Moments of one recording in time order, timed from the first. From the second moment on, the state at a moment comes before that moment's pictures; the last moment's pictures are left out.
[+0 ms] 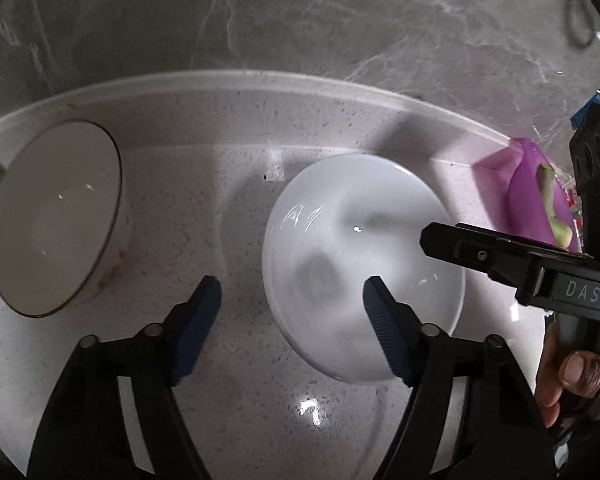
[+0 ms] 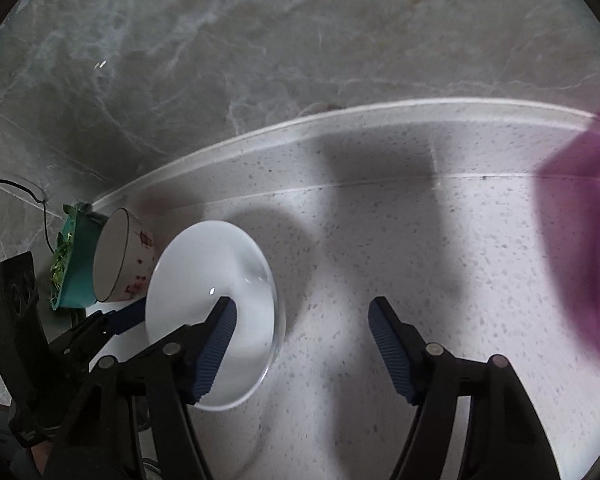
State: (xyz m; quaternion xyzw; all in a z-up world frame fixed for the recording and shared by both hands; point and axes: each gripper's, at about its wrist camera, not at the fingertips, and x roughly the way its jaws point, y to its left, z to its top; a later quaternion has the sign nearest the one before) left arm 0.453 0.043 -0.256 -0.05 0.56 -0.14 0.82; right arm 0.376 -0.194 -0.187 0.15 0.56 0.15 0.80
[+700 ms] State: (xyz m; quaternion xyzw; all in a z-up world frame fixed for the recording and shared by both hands) left arm 0.471 0.031 -0.272 -0.05 0.58 -0.15 0.80; right arm 0.388 -0.150 -0.207 0.12 0.58 0.17 0.79
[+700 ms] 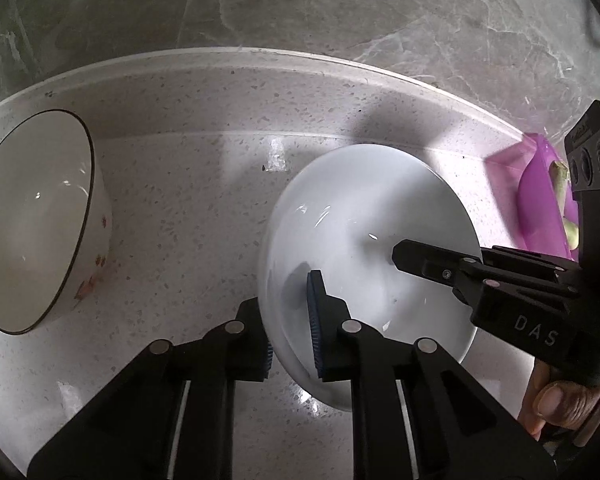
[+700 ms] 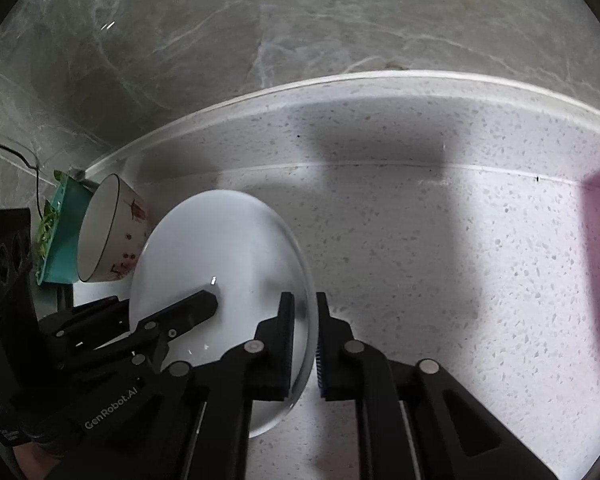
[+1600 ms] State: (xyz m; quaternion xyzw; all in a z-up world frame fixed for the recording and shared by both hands) left arm 0.308 -0.077 -0.154 0.00 0.53 -0.29 0.79; right arm 0.224 -0.258 -0.102 0.18 0.51 0.12 0.83
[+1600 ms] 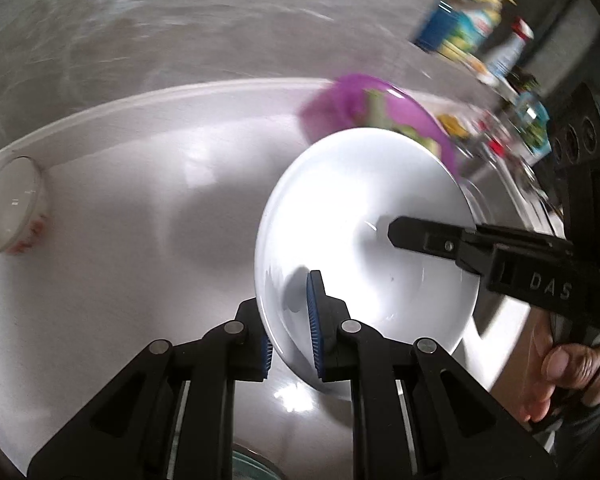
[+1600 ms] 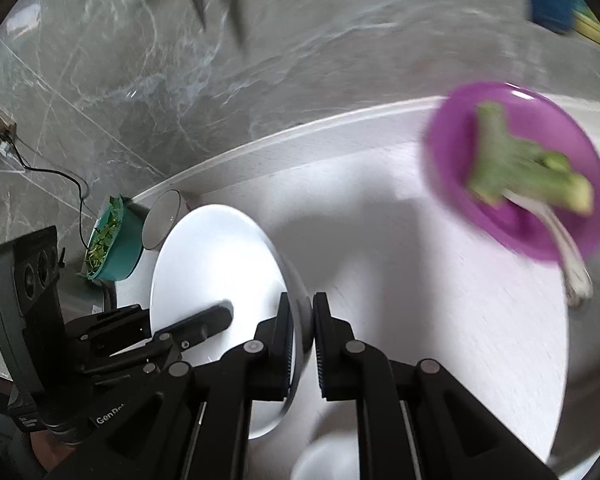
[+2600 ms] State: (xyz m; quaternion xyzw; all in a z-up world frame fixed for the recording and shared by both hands) left arm 0.168 -0.160 -0.245 0.12 0.61 -0.35 0.70; right arm 0.084 -0.341 -0.187 0.27 0.58 0.05 0.77
